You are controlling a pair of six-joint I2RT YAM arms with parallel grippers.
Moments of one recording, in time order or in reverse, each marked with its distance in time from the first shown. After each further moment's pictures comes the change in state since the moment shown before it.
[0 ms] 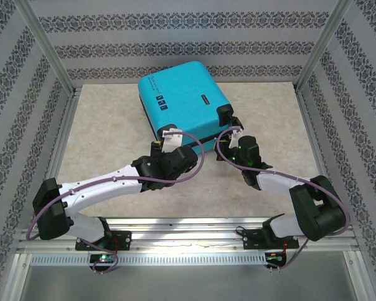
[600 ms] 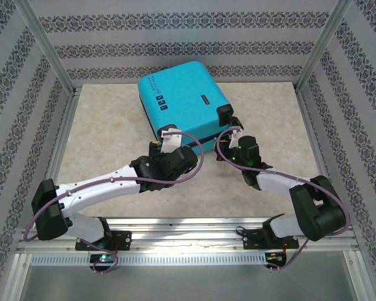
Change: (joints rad) left arm -0.011 -0.007 0.017 -0.043 -0.011 -0.018; right arm 0.000 0.000 0.000 0.000 -0.001 0.000
